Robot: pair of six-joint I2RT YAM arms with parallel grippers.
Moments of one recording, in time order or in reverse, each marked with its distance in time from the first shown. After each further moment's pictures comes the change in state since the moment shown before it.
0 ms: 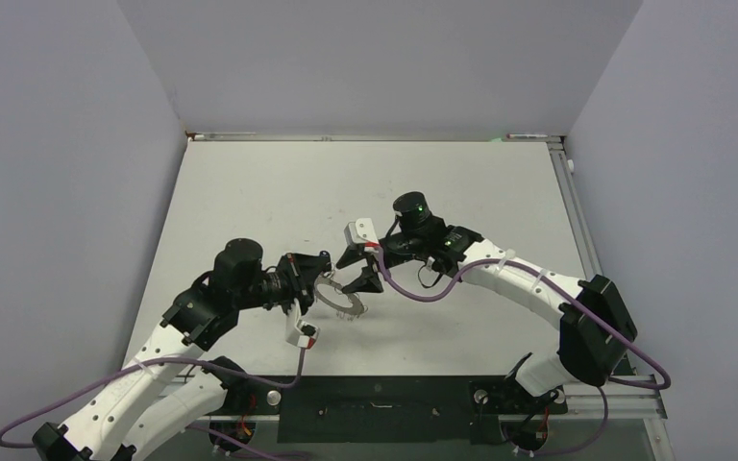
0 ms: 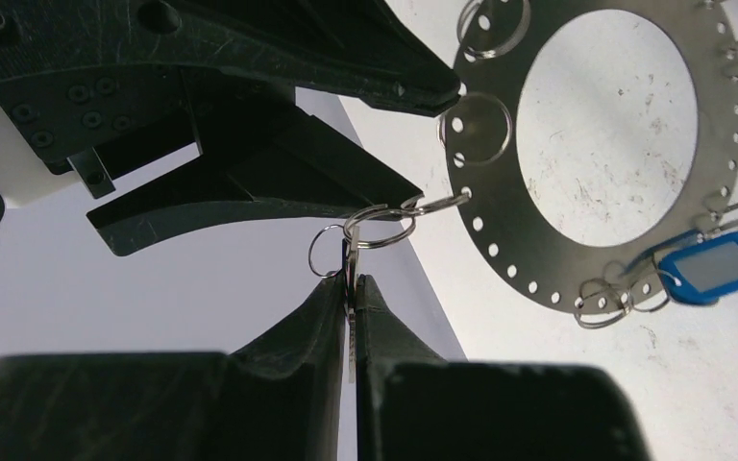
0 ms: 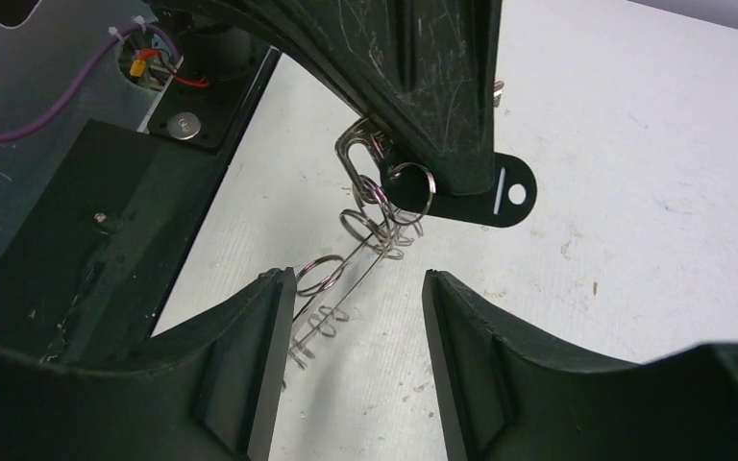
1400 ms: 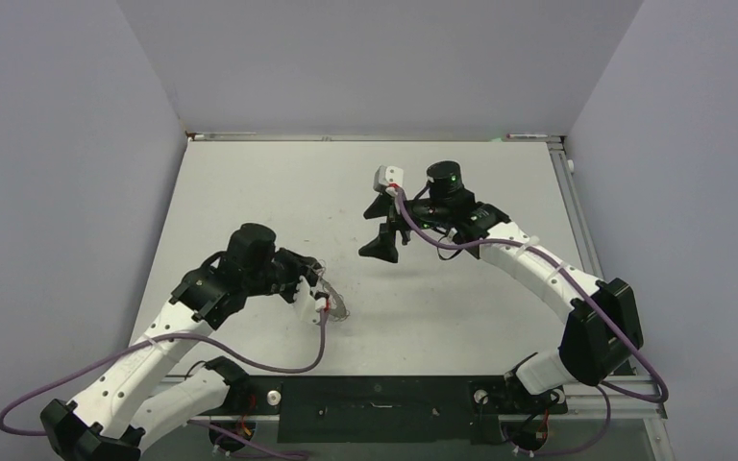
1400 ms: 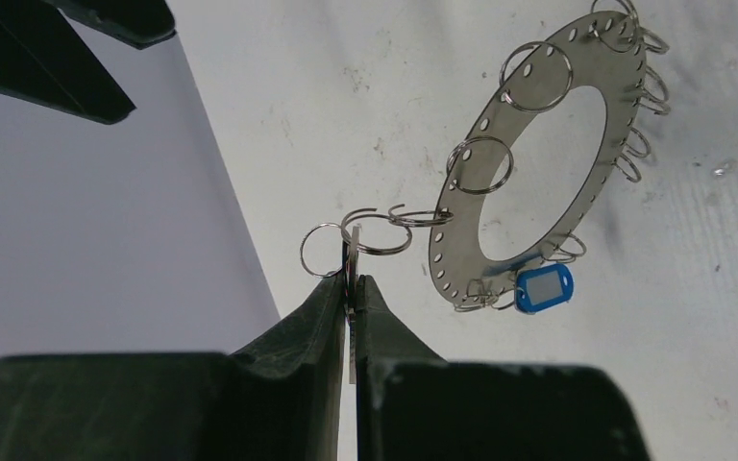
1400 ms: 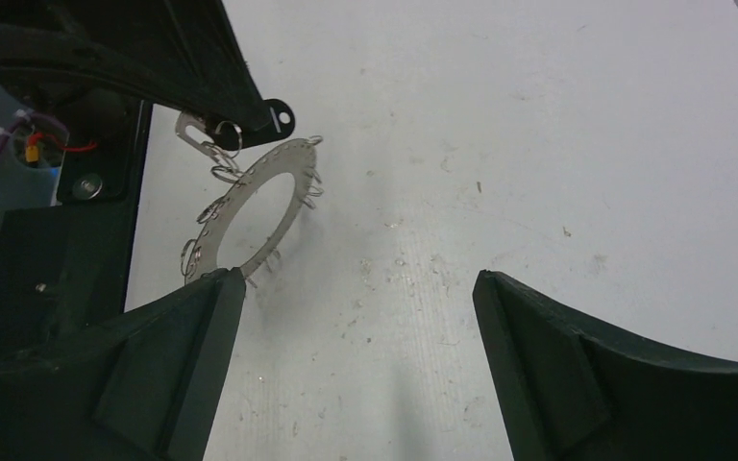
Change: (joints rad) left arm 0.020 0.155 0.132 -0.198 -0.132 -0.365; right arm -0.206 -0.014 0.090 -0.006 0.112 0.257
